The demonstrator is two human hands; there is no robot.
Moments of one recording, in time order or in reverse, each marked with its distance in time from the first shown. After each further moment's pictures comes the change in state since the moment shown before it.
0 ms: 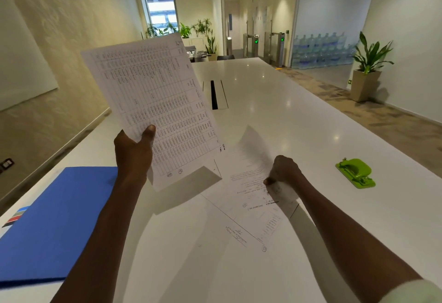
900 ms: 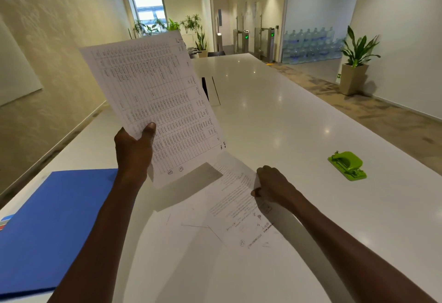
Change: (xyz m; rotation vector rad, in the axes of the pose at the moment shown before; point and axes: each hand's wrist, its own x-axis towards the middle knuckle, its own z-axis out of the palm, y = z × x) left_hand -0.001 0.002 0.018 -0.020 -0.050 0.004; right_hand -0.041 0.011 0.033 -0.177 0.065 -0.383
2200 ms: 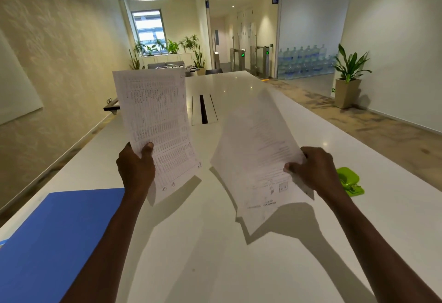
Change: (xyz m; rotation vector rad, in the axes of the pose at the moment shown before) left_hand 0.014 -0.007 0.012 0.290 0.084 0.123; right_hand -0.031 0.038 -0.104 0.379 0.531 0.206
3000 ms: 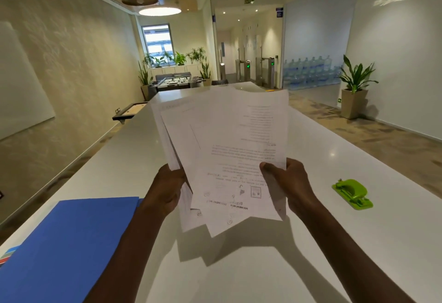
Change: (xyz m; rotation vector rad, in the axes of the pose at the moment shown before) left_hand -0.024 0.008 0.018 -0.540 -0.569 -0.346; right_hand -0.021 -0.053 0.032 0.827 -0.133 0.167
